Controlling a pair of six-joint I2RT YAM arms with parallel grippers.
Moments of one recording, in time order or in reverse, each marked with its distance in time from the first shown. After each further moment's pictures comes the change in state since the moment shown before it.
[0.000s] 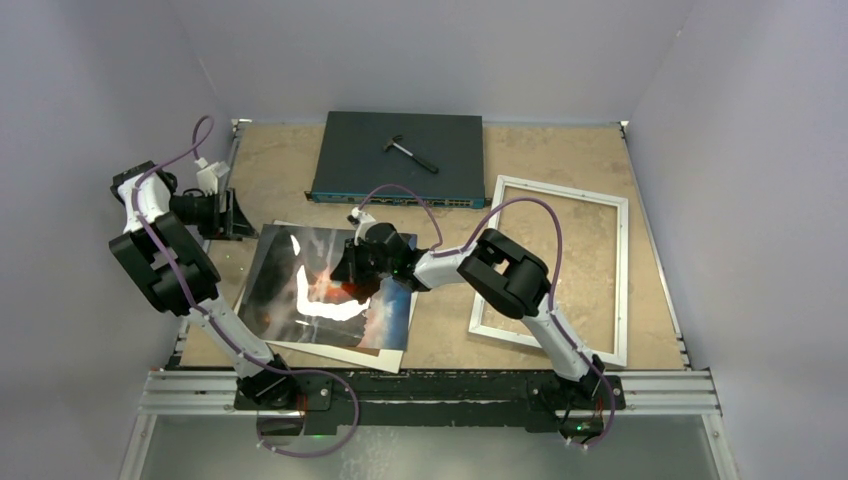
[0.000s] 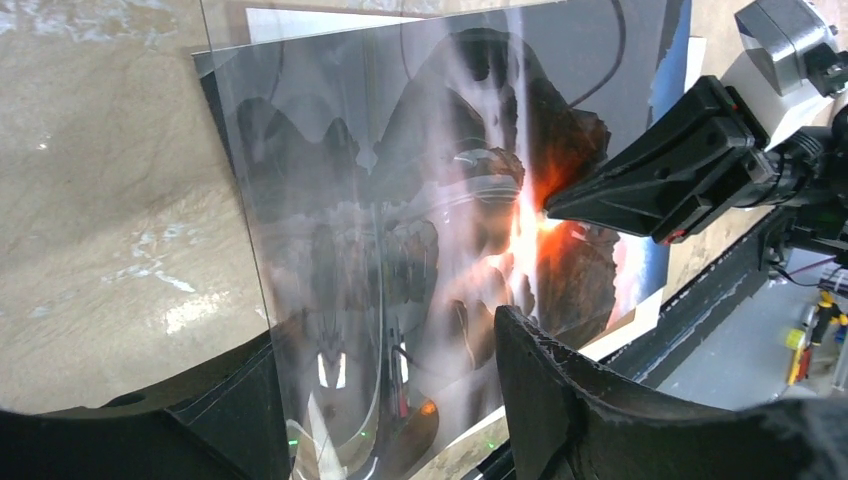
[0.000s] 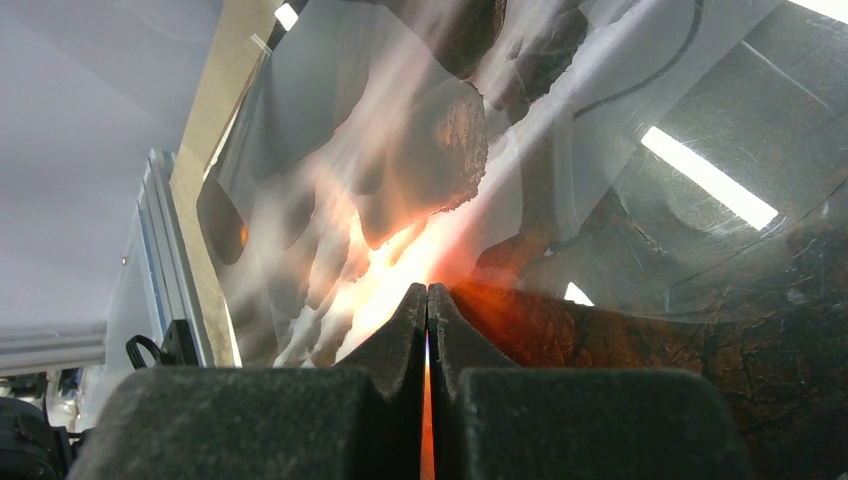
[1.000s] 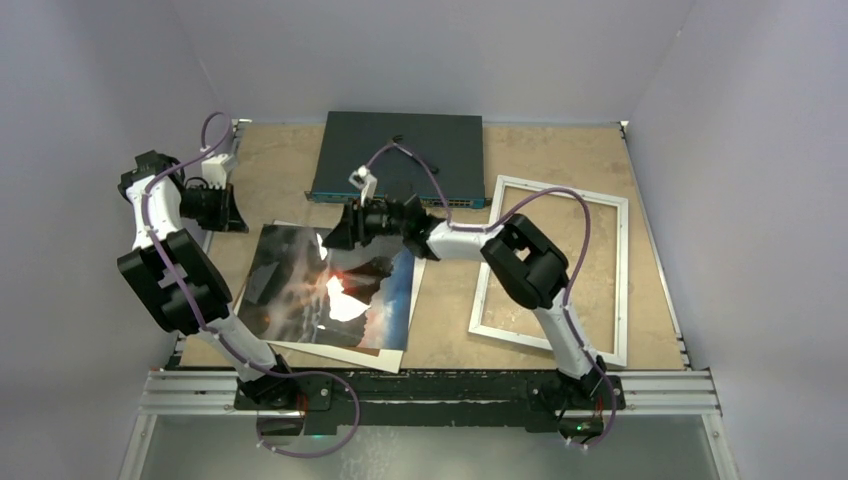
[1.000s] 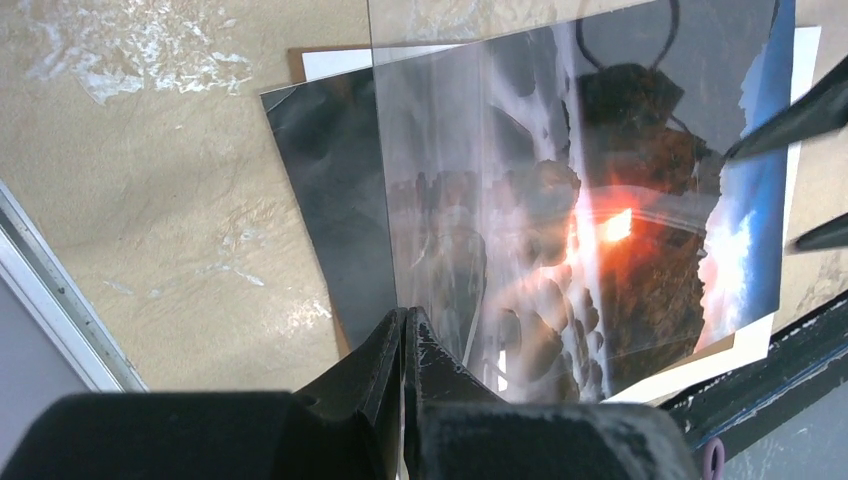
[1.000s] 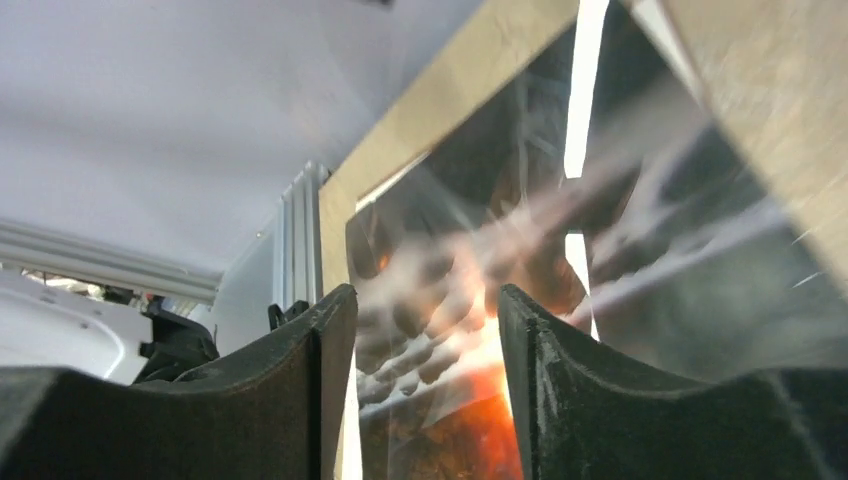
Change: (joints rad) left arm -0.064 -0.187 -0.106 0.176 -0.126 -0.044; right arm -0.115 -0.071 0.070 0.061 -0.298 -0.023
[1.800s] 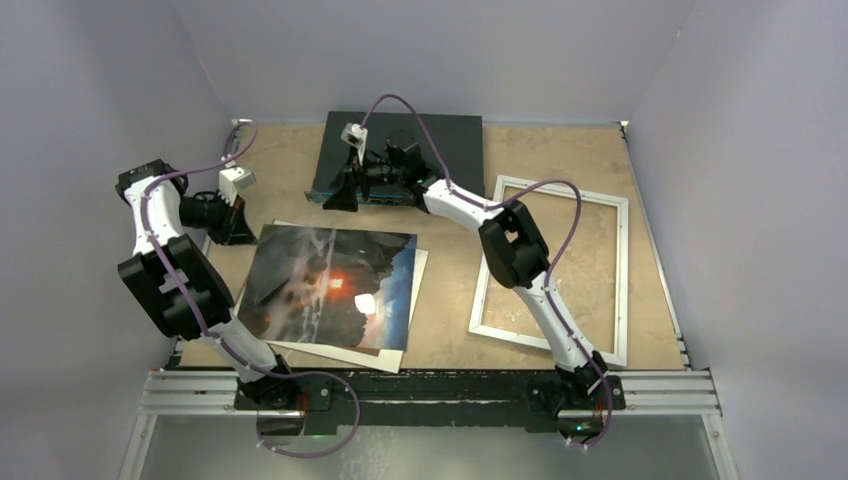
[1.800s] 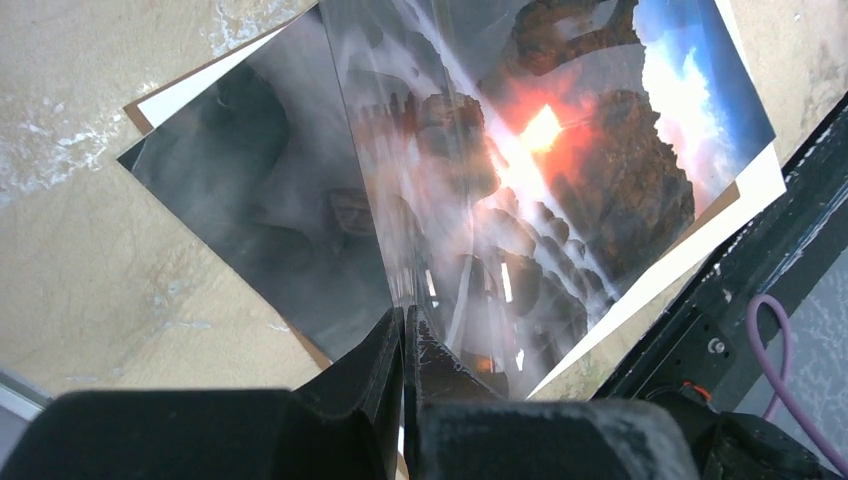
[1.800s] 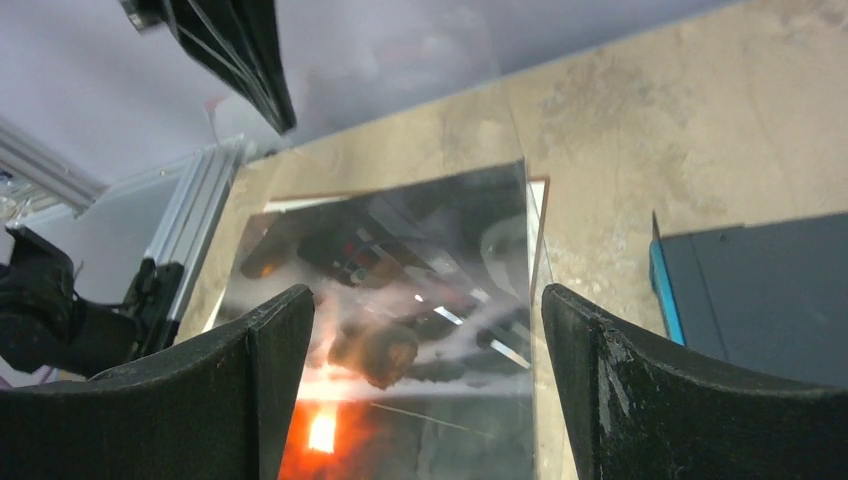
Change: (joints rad) left arm 0.000 -0.033 -0.005 -0.292 0.116 0.524; right arm -0.166 0.246 0.639 -0.252 -0.332 -0.417
